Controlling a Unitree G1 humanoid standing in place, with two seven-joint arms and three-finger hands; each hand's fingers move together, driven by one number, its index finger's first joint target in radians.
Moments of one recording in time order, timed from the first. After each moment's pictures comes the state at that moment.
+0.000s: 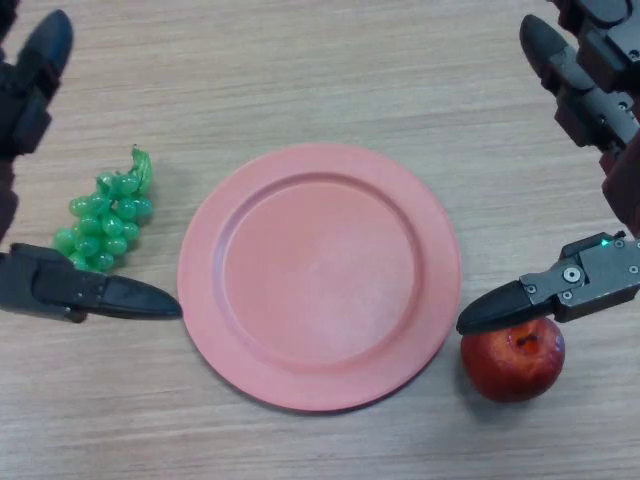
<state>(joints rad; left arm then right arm) -0.10 0.38 0.38 -0.87 -0.47 0.59 -0.13 -0.25 -0.28 -0.04 -0.92 0.14 0.76 0.14</state>
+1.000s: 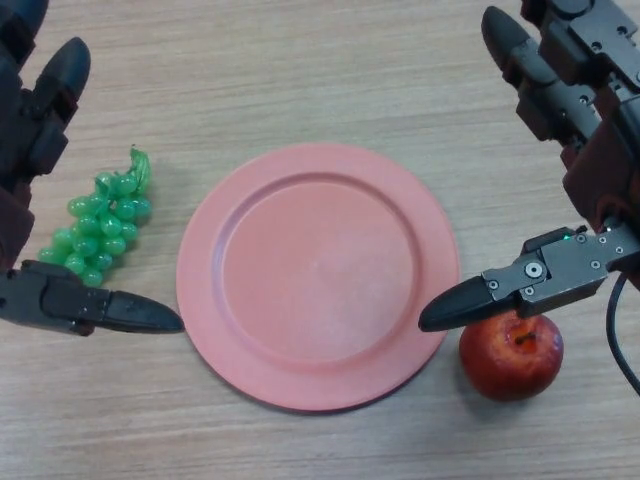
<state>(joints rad) -0.06 0.35 0.37 -0.77 -0.45 0.47 -0.18 -0.28 -0.24 0.04 -0.93 0.14 0.77 0.08</state>
